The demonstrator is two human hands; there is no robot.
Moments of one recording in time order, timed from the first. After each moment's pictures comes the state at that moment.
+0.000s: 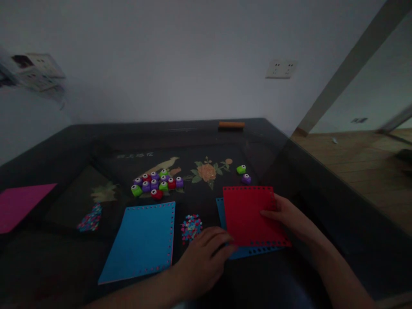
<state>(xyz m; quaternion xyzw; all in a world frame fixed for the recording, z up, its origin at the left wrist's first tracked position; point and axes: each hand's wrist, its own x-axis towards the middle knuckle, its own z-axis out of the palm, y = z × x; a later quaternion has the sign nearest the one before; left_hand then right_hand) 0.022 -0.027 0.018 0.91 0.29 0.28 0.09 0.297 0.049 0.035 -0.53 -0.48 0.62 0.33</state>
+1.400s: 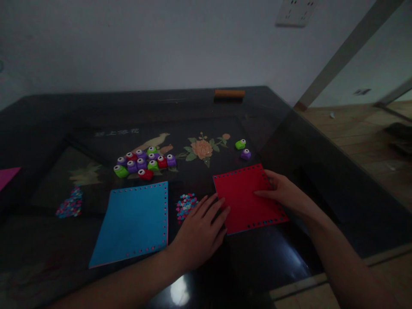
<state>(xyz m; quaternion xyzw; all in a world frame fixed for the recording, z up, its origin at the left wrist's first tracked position) 0.025 -0.023 0.008 0.91 0.39 0.15 0.09 0.279 0.045 0.039 -0.55 -0.45 0.63 0.31</state>
